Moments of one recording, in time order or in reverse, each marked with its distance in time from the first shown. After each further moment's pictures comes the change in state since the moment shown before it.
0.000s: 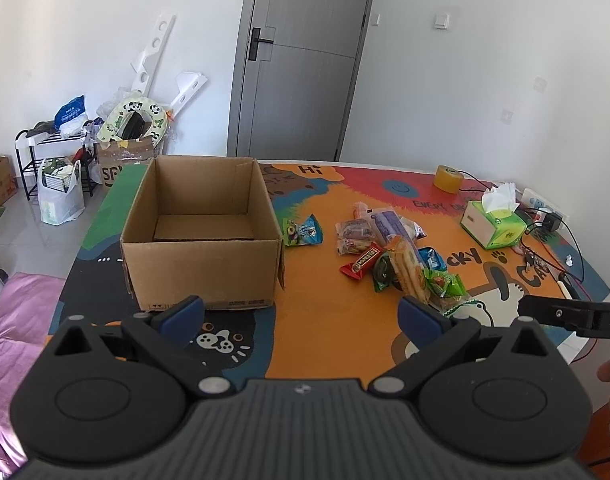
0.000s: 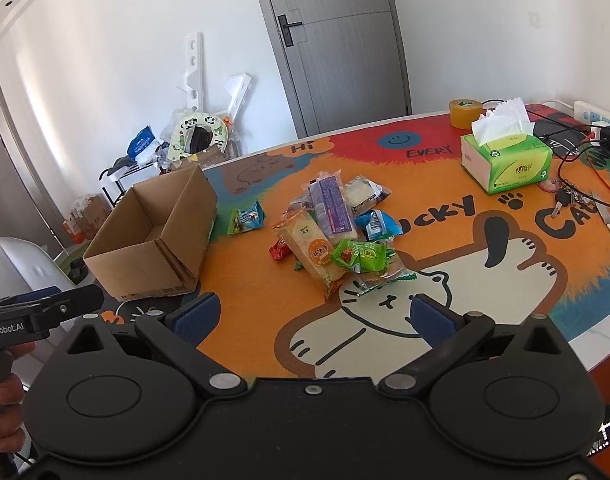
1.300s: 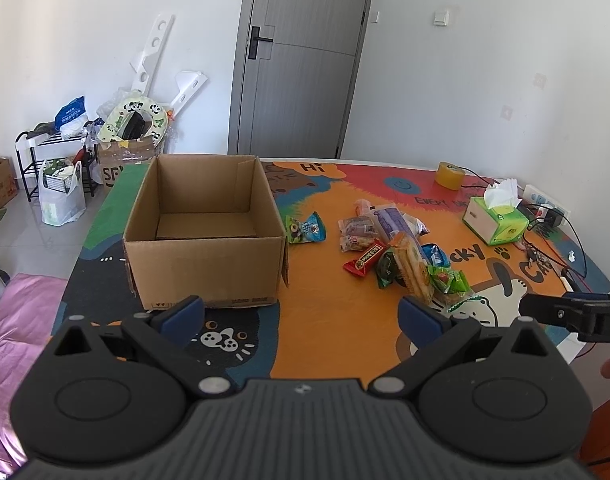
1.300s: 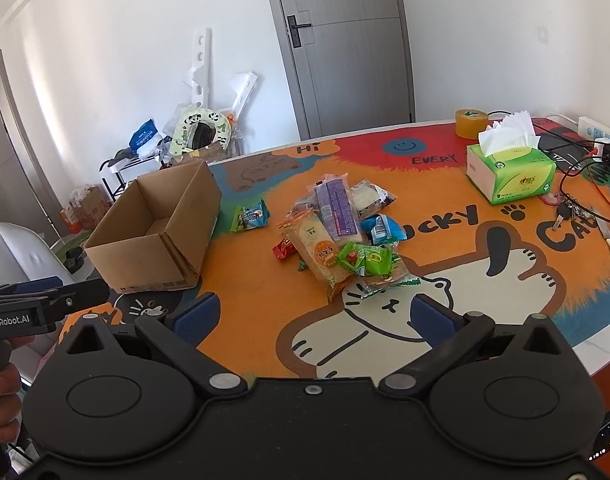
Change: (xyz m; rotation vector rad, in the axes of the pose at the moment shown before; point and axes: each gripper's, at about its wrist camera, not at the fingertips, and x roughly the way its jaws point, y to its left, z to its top) left arm 0.000 0.003 -0.001 0.006 0.007 0.001; right arm -0.002 0.011 -0.001 -0.050 -0.008 -0.013
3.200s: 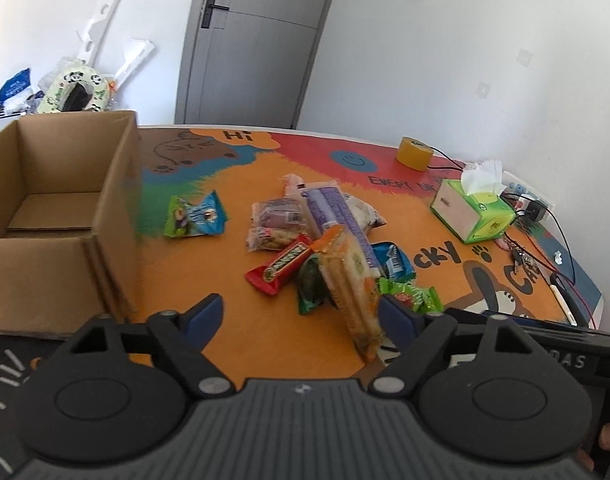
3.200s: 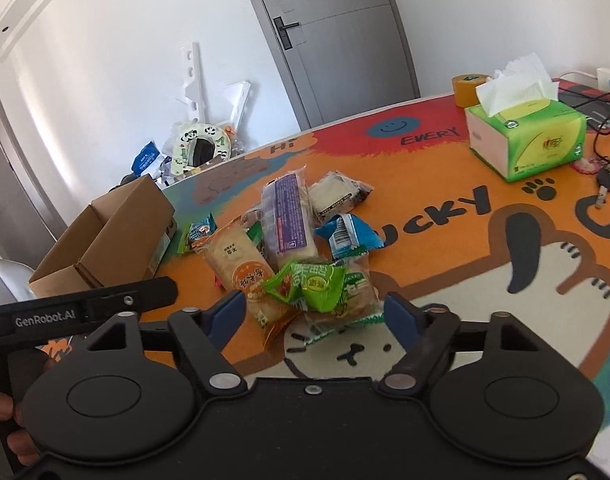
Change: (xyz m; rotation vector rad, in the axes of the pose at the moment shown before) left arm 0.142 -0.070 0.006 -0.020 0.065 -0.140; right arm 0.105 -0.080 -0.003 0.097 -0.027 0.101
